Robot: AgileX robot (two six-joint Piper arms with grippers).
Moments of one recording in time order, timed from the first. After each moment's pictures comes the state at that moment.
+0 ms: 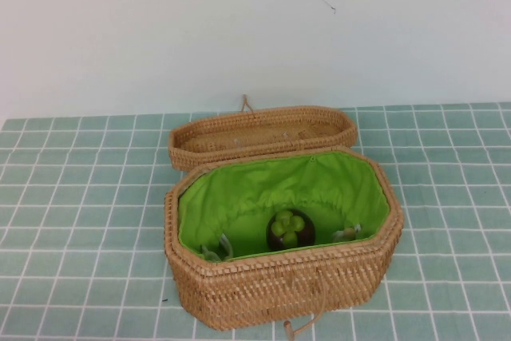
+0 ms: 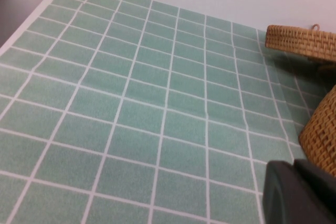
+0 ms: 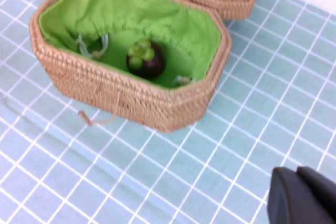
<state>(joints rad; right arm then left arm) 0.57 0.86 -1.29 -0.05 1.31 -0.01 0.03 -0.03 0.04 -0.16 0.30 -0.21</state>
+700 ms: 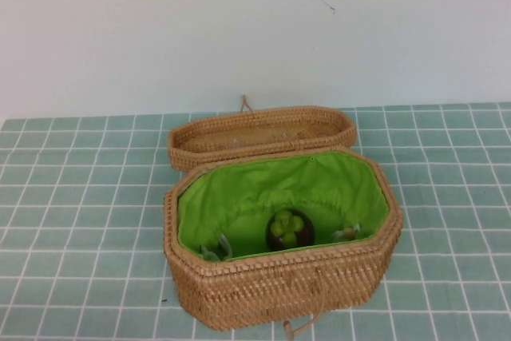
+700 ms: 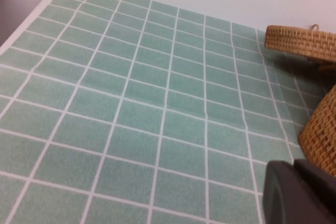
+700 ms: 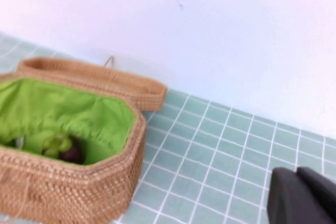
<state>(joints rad) 0.31 0.36 -0.69 -0.03 0.64 -0.08 0.03 -0.03 0.04 -0.16 0.30 -0.21</state>
